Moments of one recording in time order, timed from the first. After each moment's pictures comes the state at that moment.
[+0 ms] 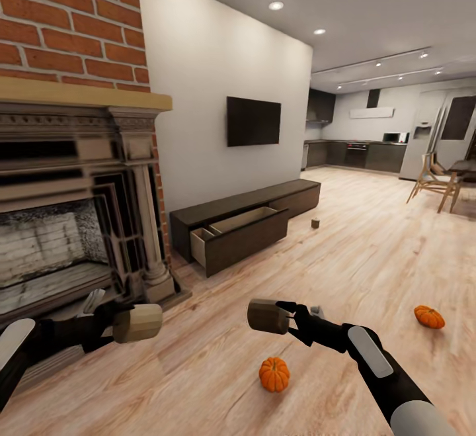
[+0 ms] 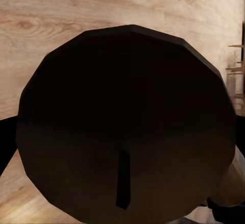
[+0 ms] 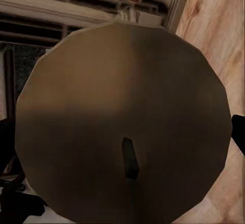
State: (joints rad) left arm -0.44 0.44 0.09 -1.06 1.58 1.00 0.34; right arm -0.52 -0.12 0.07 -0.83 -1.22 0.78 0.15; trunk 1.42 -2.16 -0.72
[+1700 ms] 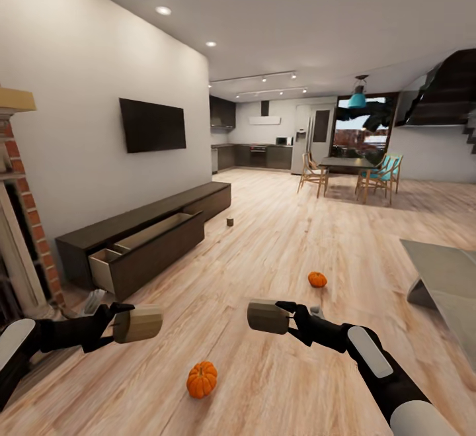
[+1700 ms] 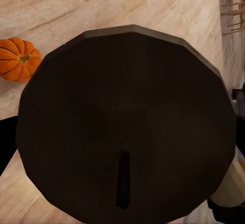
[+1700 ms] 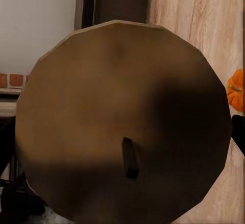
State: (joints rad) left arm -0.44 0.44 0.09 -1.06 1.58 1.00 0.34; right arm -0.52 -0.12 0.07 -0.83 -1.22 0.78 0.15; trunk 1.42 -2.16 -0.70
